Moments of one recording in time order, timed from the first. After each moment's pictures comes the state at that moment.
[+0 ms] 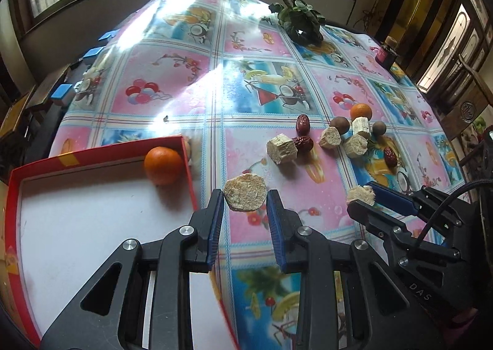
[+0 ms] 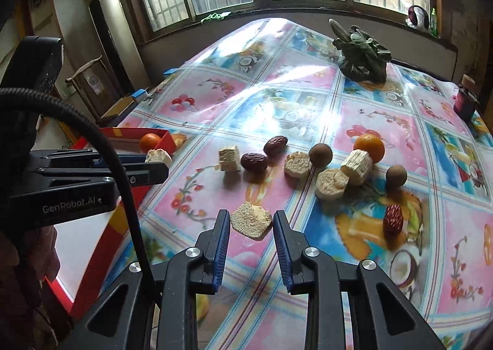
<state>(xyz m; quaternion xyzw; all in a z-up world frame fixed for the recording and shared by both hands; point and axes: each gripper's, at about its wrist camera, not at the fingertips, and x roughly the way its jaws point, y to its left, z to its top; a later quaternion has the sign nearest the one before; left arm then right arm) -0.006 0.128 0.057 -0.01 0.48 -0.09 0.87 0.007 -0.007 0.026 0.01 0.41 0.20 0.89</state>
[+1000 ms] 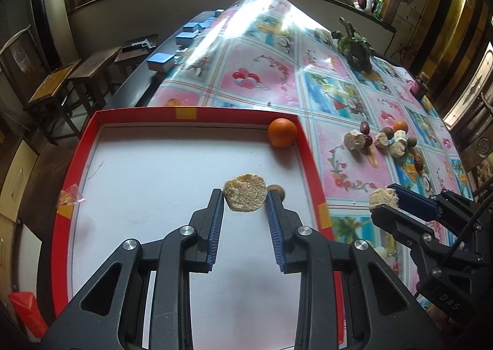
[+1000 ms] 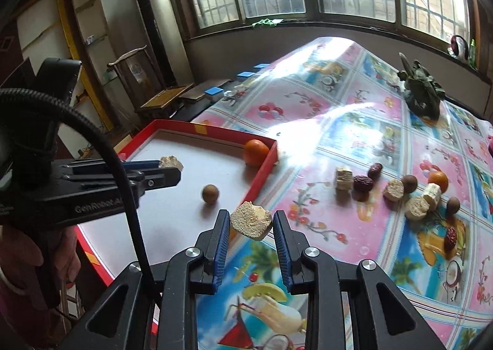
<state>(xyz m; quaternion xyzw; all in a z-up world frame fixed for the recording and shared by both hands) -0.070 0.230 0.068 -0.06 0.46 0.00 0.89 -0.039 0.088 0.060 -0.03 0.38 0.29 0.88</state>
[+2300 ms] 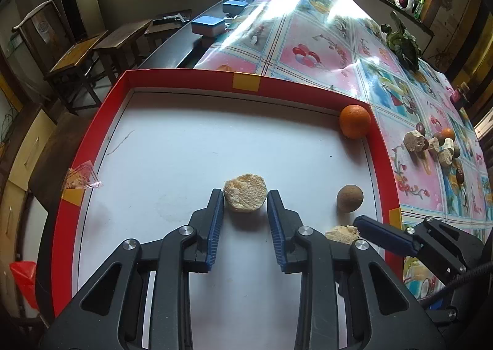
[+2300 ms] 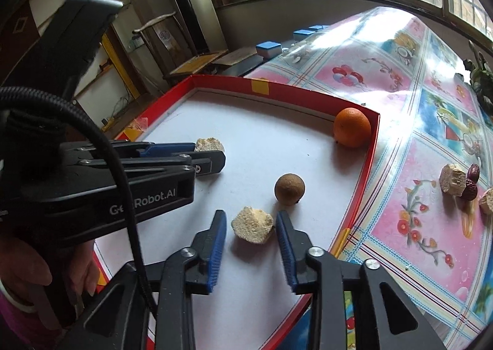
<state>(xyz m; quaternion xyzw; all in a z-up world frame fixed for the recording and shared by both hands) -0.051 0.270 0.029 -0.08 0.50 0.07 0.86 -0.017 0.179 0.009 -0.04 0.44 0.36 0.82</state>
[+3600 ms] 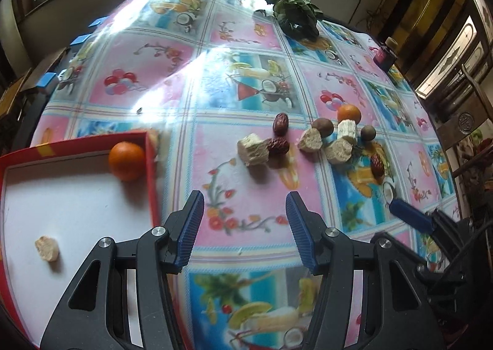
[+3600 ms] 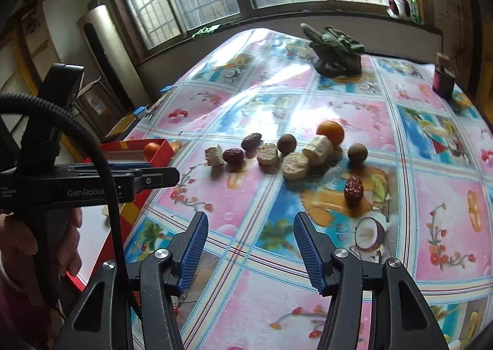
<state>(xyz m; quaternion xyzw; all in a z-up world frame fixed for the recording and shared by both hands) 0.013 0.096 0.052 -0.04 0.51 -0.09 0.85 -0.019 -0.059 0.036 0.07 0.40 0.20 0.89</state>
